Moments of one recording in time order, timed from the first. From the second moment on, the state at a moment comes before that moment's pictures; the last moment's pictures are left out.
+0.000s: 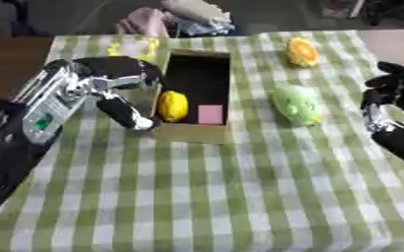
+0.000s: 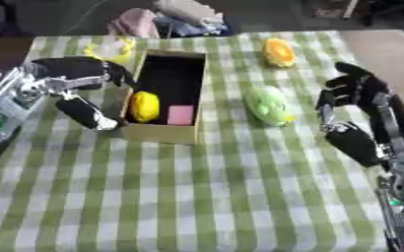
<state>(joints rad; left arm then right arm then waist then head) -0.62 0.63 -0.33 -1.60 -0.68 -0.08 -0.61 -0.27 -0.28 0.04 -1.80 0.35 -0.10 0.04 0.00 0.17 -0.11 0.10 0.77</state>
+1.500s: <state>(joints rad) -0.14 0.44 -0.03 -1.97 -0.35 0.15 -0.12 -0.71 -0.56 0.25 -1.11 0.57 -0.07 0.50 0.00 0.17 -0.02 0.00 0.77</state>
